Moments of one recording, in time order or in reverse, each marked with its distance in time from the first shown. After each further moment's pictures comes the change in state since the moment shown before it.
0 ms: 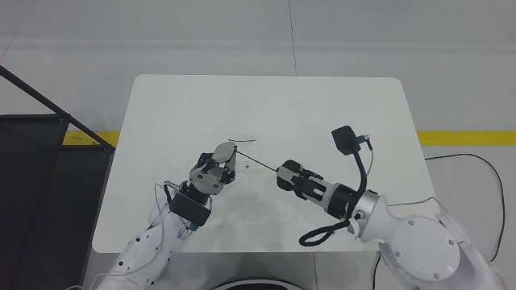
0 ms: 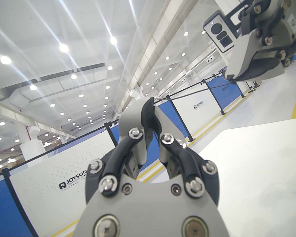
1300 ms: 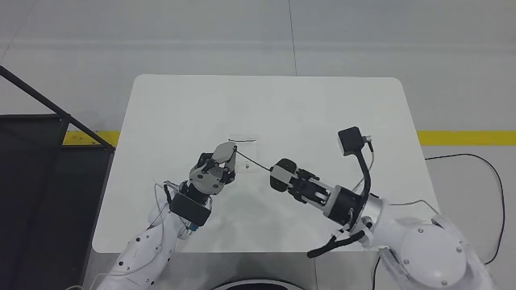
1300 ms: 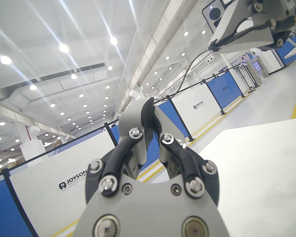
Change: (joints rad) left arm 0.000 0.000 0.000 0.000 0.000 0.000 0.000; right arm -0.060 -0.027 0.041 0.000 0.122 -0.198 -0.055
